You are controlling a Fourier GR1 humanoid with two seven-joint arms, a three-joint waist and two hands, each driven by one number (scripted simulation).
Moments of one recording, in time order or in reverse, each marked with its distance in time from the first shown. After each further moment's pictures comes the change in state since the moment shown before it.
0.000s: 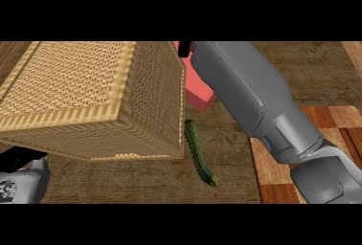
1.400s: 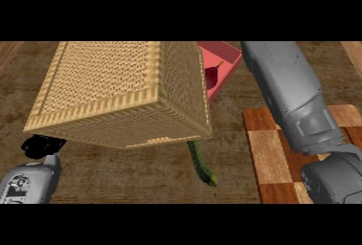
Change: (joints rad) left arm -0.038 -0.038 -0.036 0.001 -0.037 0.009 0.041; right arm 0.062 -0.052 -0.587 0.114 -0.501 -0.167 -0.567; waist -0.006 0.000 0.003
